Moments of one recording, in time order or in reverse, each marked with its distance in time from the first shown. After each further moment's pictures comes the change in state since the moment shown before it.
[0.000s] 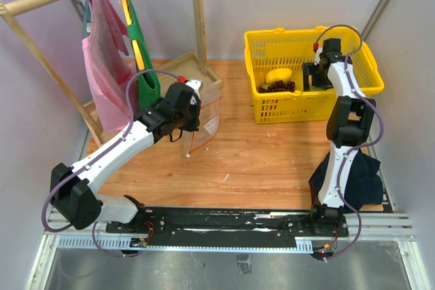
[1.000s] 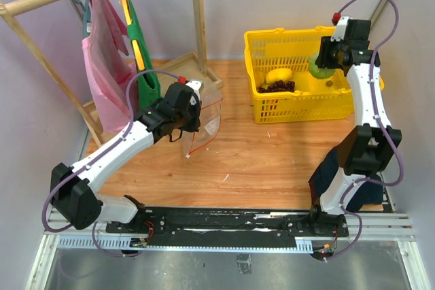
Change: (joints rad) left arm 0.003 0.000 -0.004 0.001 0.026 0.005; right arm -0.008 -0.410 -0.127 0.076 -0.132 0.032
